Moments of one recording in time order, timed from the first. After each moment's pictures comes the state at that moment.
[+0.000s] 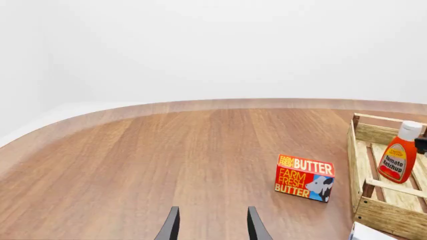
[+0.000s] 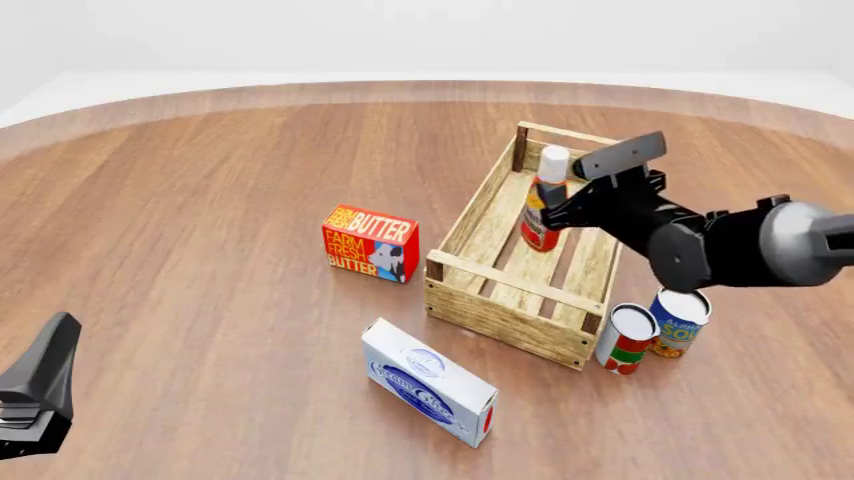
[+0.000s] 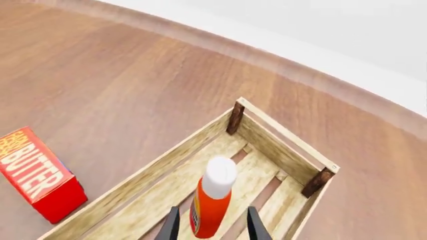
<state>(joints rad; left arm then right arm) 0.01 0.01 0.00 0.00 0.00 0.25 1.73 -0.82 -0.52 -0.19</state>
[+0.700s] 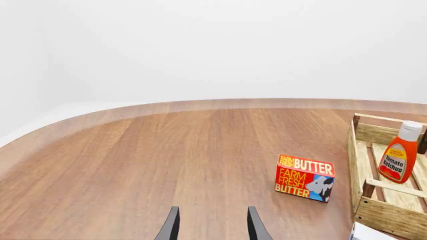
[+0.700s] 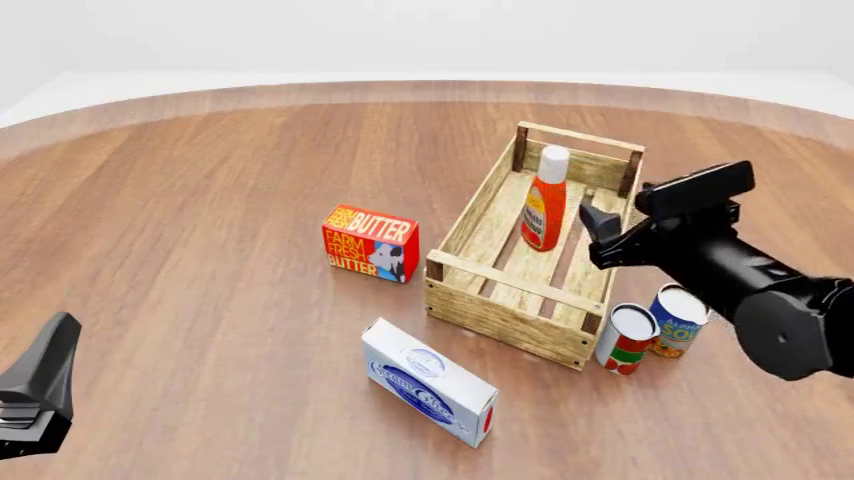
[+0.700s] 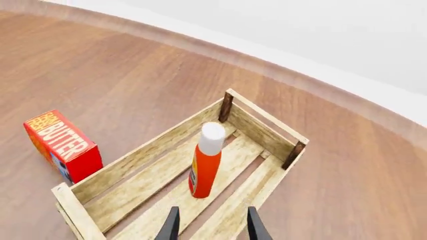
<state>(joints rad) 0.01 0.01 0.00 0.00 0.00 0.23 1.39 -0.50 -0.56 -0.19</state>
